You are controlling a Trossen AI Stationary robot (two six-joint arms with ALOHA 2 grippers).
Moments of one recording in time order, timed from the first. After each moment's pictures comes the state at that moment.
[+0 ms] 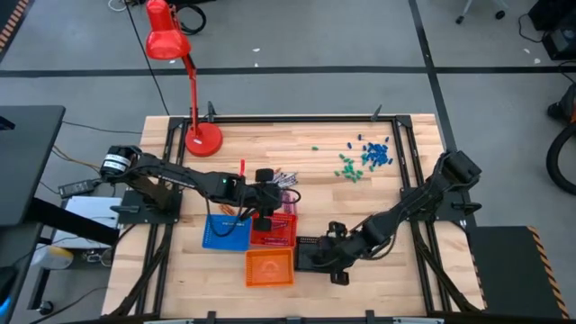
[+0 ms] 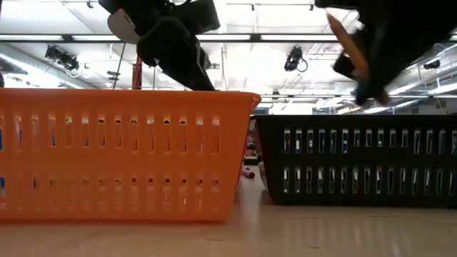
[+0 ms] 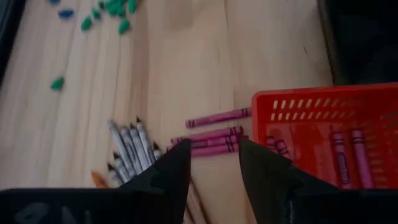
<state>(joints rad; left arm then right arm) -0.14 1.57 1.05 -0.32 -0.26 0.06 0.56 1.70 1.08 -0.41 0.15 0.63</state>
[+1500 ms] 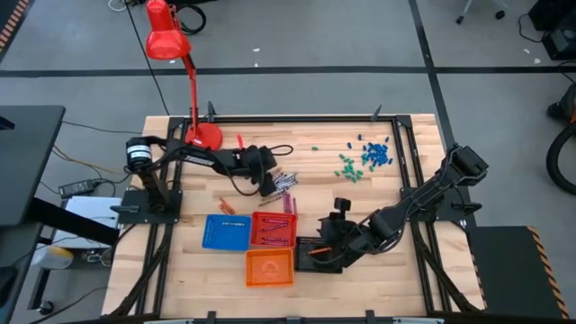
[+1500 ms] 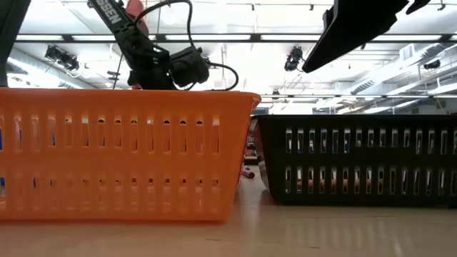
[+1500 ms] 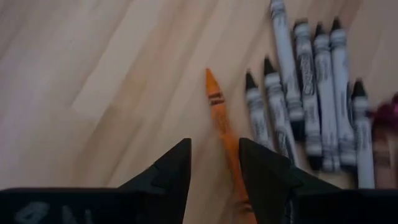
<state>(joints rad) 0.27 1.76 0.88 -0.09 -0.16 -0.11 0.56 1.62 1.11 -0.57 0.69 0.47</state>
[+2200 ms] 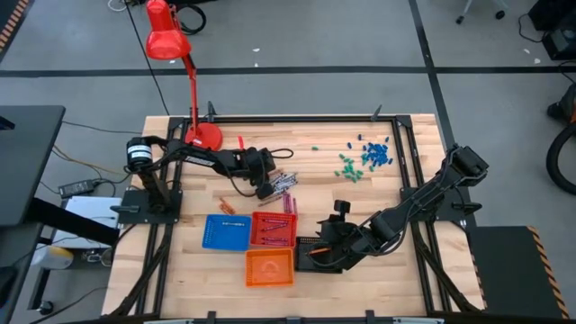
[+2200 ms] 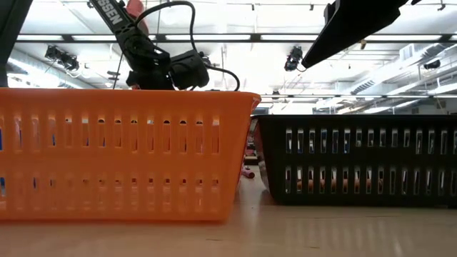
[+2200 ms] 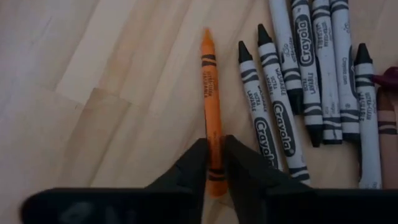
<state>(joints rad) 0.27 1.76 0.88 -0.17 -0.15 -0.07 0.58 1.62 1.11 -0.54 0.69 0.47</state>
